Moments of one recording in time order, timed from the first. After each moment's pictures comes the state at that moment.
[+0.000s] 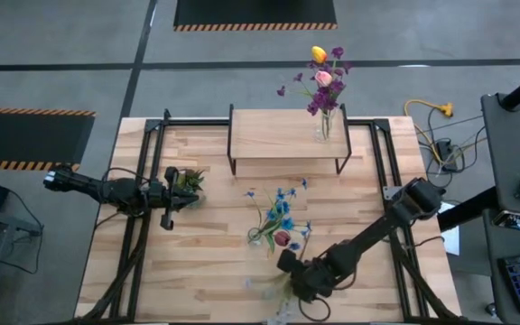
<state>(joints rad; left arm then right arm) -0.28 0.13 0.01 0.18 -0.29 -0.02 0.63 1.94 1.29 -0.49 0.18 -0.49</state>
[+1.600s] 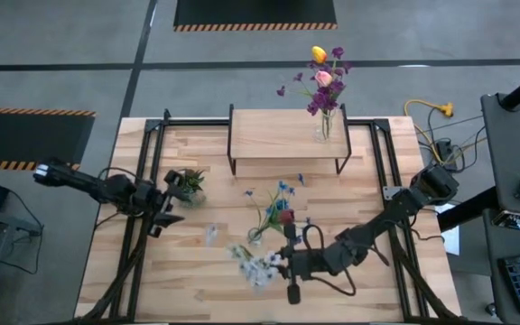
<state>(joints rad) -0.28 0.35 0.01 0.67 0.02 -0.02 0.59 1.75 1.12 0.63 0.53 -0.14</state>
